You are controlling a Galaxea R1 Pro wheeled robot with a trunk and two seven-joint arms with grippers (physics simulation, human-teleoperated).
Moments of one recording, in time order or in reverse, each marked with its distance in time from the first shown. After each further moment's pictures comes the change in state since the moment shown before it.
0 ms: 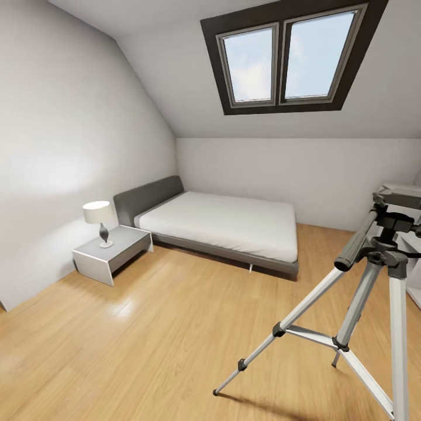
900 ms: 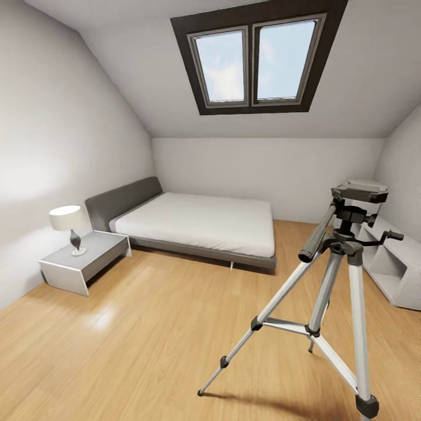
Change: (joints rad) left arm 0.000 0.000 0.000 0.000 0.000 0.000 0.001; right arm 0.000 0.000 -0.002 0.000 -0.002 0.000 0.000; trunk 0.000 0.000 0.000
